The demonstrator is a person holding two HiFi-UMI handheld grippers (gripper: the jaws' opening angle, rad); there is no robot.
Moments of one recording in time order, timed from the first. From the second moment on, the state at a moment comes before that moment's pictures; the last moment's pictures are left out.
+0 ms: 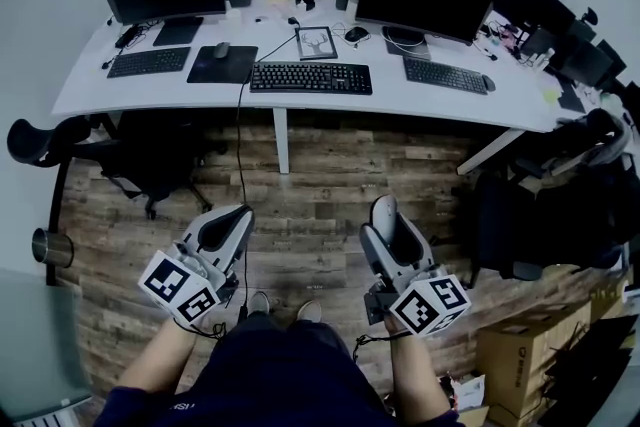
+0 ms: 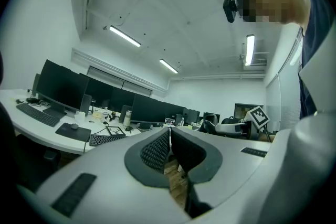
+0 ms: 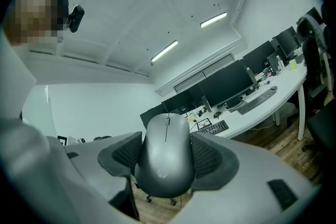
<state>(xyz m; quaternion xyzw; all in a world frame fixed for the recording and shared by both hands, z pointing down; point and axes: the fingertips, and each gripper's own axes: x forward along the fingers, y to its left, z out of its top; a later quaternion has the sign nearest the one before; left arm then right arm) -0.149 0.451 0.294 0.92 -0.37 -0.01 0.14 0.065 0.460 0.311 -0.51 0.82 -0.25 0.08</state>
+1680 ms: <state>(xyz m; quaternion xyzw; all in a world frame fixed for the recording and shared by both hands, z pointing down) -0.084 0.389 0.319 0.91 -0.38 -0.02 0.15 0.133 0.399 0.336 -0.50 0.82 -0.26 0.06</state>
